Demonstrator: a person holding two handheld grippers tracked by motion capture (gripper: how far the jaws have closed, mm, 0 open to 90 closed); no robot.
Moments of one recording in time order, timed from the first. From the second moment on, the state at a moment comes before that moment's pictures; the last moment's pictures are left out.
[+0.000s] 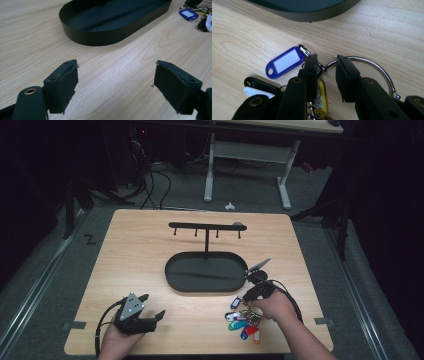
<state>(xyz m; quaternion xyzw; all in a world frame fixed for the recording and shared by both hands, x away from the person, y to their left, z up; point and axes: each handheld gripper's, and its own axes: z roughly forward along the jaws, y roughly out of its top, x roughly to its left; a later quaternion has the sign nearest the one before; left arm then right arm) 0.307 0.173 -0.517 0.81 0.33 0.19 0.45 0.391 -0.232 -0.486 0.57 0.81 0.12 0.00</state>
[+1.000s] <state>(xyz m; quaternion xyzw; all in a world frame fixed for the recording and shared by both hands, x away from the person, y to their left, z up) 0.307 0.172 -0.518 0.81 0.33 0.19 0.45 0.390 -0.222 -0.489 0.50 0.86 0.09 0.02</state>
